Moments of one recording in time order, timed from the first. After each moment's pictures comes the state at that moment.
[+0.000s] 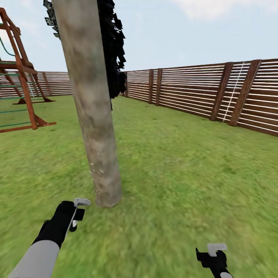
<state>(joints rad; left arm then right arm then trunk) -0.62 0.03 0.23 -0.83 -0.44 0.80 -0.13 -0.51 -0.11 -0.55 -0.06 0.61 -0.39 -0.08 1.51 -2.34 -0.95</state>
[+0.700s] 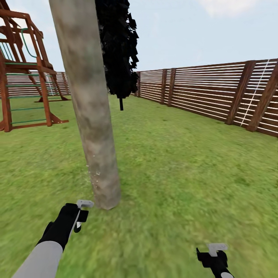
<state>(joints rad) -0.62 0.01 0.24 -0.79 -0.44 0.75 -0.12 -0.51 -0.12 -0.55 -0.06 0.61 -0.39 -0.08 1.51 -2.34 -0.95</state>
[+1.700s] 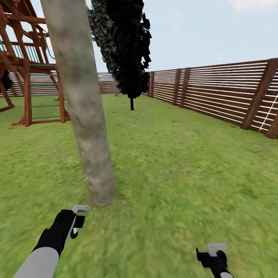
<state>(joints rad) -0.59 0.02 0.29 -0.76 -0.44 0.70 -0.12 -0.51 -0.12 -0.55 -0.06 0.61 -0.39 -0.08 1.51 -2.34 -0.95</state>
